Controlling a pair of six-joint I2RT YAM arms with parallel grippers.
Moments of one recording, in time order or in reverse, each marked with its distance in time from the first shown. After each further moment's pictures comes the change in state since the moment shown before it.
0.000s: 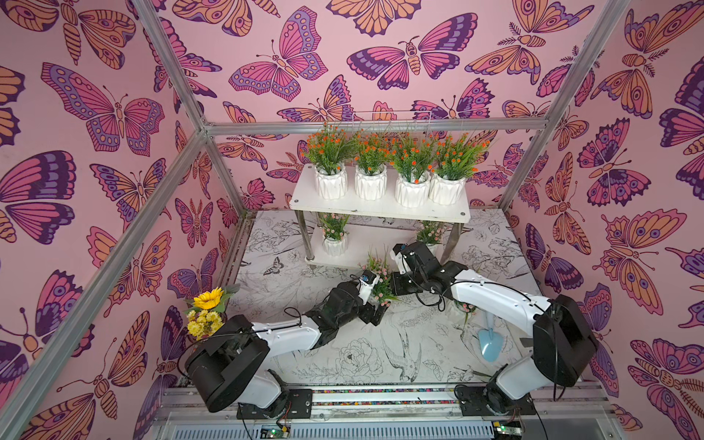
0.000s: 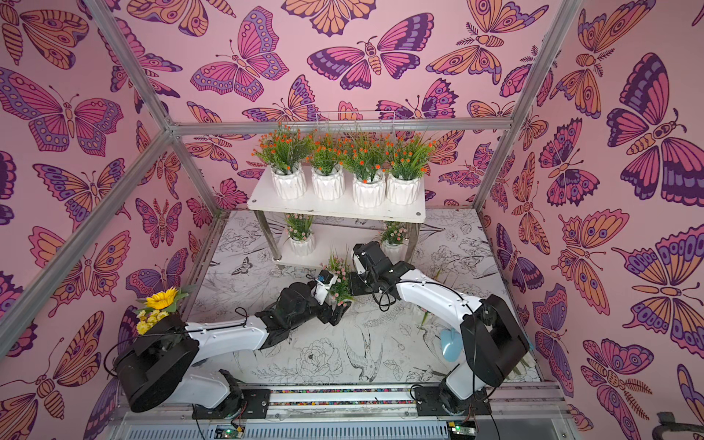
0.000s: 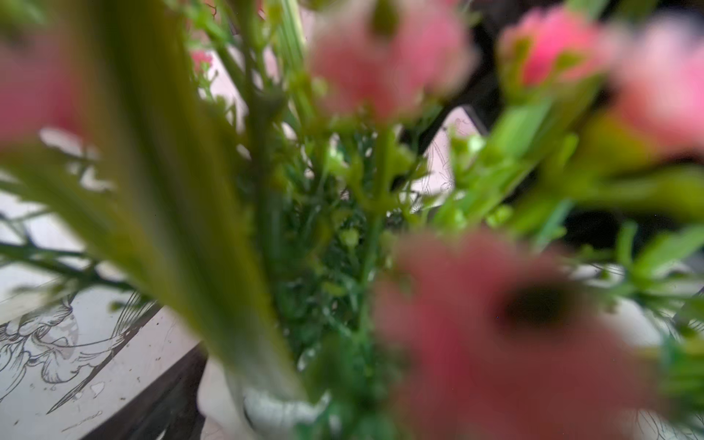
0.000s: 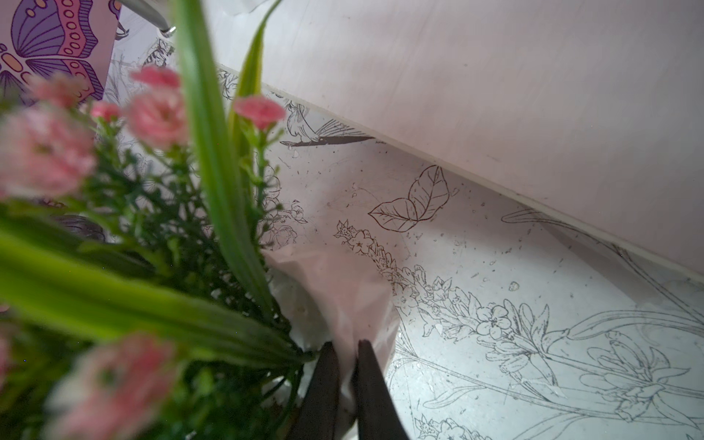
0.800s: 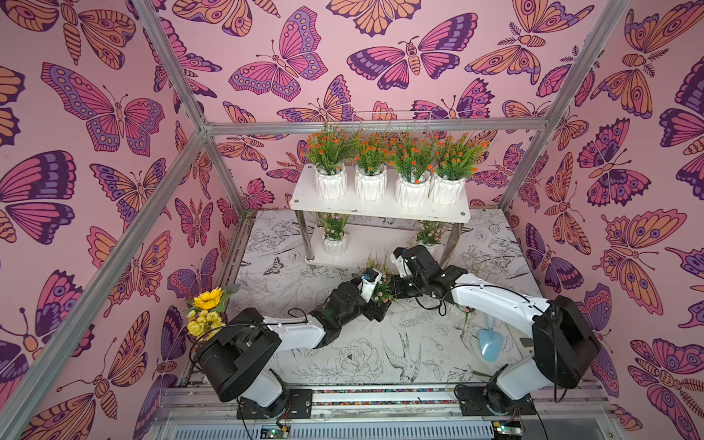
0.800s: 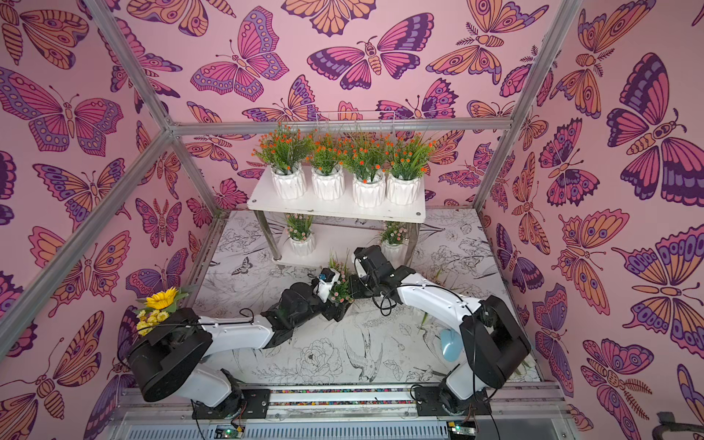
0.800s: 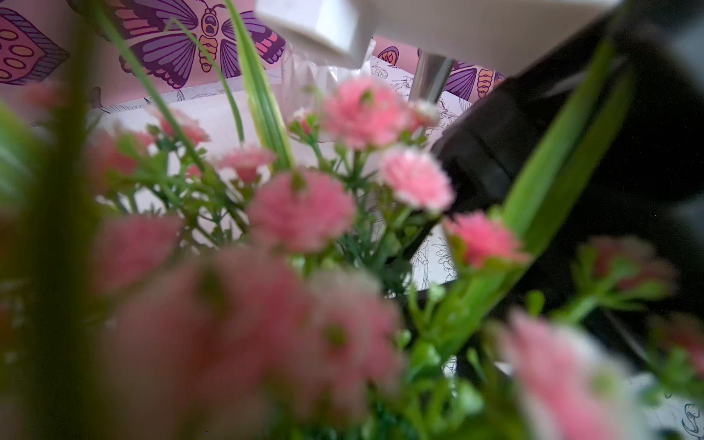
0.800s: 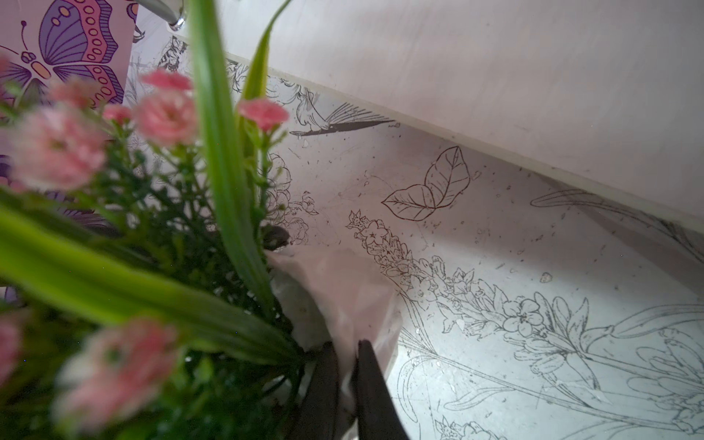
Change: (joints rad) left arm -0.005 0.076 -0.002 0.161 0.003 0.000; right arm 0.000 -0.011 -0.054 0.061 -0.047 0.048
